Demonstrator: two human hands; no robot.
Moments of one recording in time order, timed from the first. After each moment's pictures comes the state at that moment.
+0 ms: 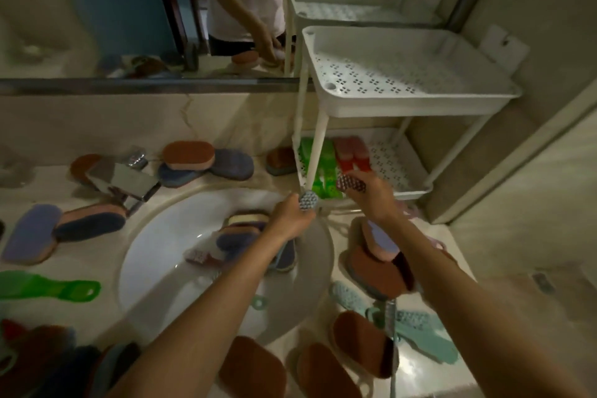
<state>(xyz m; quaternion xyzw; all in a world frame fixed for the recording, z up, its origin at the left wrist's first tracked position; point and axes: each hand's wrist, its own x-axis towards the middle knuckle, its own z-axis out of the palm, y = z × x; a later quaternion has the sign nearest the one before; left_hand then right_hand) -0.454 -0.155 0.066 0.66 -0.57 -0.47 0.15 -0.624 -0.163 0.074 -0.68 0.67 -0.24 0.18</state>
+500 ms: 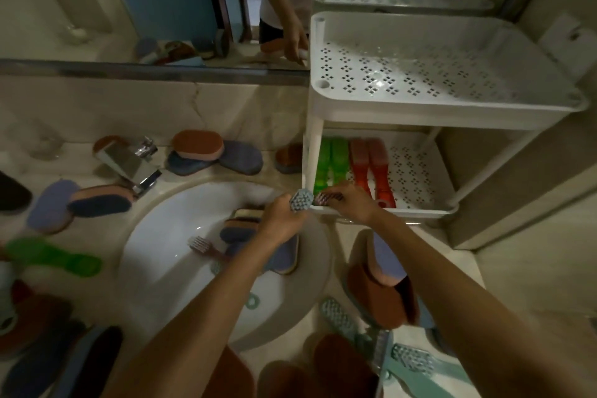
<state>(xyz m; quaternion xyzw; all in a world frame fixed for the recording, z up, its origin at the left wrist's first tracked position) -0.470 -0.169 0.048 0.72 -0.51 -0.42 0.21 -0.626 -0.228 0.024 -0.78 0.53 -0.10 0.33</state>
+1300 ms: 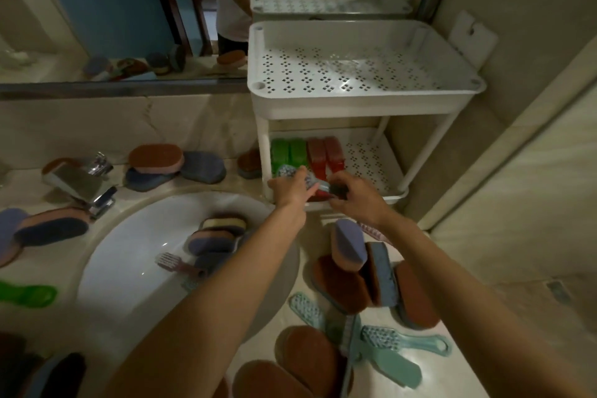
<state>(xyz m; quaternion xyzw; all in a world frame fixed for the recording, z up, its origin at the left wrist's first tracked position) -0.567 -0.196 0.082 0.55 -0.09 -0.61 0.56 -0.698 -0.188 0.063 -0.75 0.58 -0.18 0.27</state>
